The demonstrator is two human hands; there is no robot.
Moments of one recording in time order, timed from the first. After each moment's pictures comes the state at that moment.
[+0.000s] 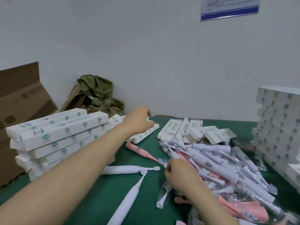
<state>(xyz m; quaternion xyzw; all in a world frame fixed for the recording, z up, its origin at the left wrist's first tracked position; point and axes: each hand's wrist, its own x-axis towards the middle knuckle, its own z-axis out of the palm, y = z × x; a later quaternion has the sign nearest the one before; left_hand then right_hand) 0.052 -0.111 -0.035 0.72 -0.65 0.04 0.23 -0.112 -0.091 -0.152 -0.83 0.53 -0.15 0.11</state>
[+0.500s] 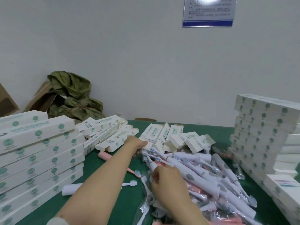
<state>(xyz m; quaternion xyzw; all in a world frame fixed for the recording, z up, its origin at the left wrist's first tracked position) 0.025 -0.240 -0.142 0.81 -0.44 -0.27 0.29 -0.130 -0.111 -0.160 -0.81 0.54 -0.22 0.08</state>
